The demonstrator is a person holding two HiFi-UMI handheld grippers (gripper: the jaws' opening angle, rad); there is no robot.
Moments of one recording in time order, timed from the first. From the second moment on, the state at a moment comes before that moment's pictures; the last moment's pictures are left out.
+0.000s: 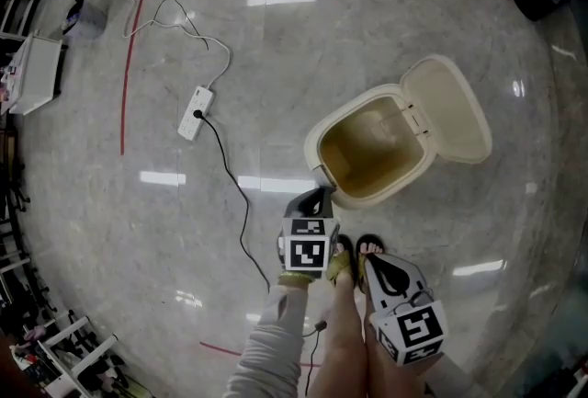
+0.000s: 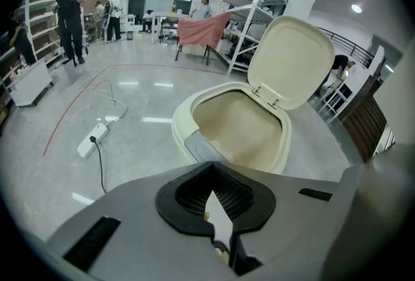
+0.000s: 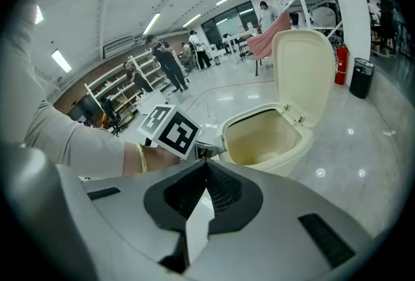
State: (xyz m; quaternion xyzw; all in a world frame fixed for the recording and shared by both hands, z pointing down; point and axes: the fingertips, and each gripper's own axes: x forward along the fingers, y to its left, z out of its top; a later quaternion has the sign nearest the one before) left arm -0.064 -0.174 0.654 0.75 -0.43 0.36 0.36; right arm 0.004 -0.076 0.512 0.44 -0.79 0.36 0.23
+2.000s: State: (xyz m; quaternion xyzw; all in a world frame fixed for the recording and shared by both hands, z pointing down) left arm -0.042 -0.078 0.485 0.77 -0.46 0.23 0.38; right arm 0.041 -0.059 0.476 0.45 -0.79 0.33 0.24
